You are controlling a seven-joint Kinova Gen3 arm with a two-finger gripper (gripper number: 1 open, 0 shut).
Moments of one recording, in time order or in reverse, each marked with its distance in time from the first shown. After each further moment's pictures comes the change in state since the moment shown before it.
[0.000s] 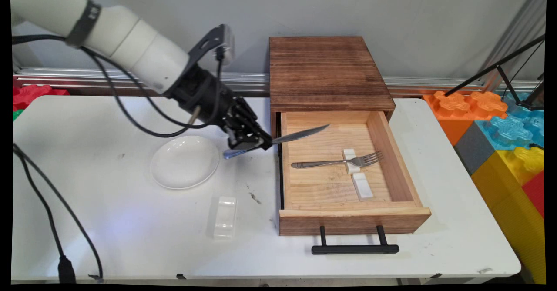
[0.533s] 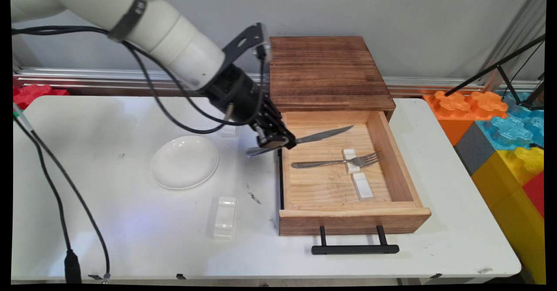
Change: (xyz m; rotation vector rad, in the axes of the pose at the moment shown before) arm 0.044 0.002 0.031 -0.003 -0.024 0.011
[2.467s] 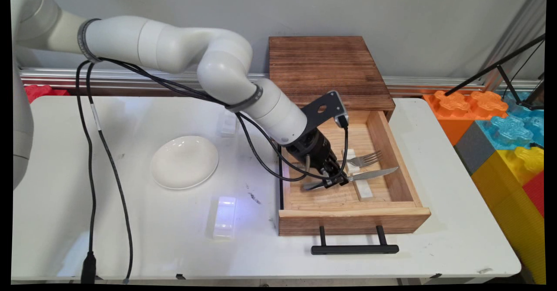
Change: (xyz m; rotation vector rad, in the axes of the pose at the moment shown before) arm 0.021 -0.001 0.182 -0.030 -0.016 0.010
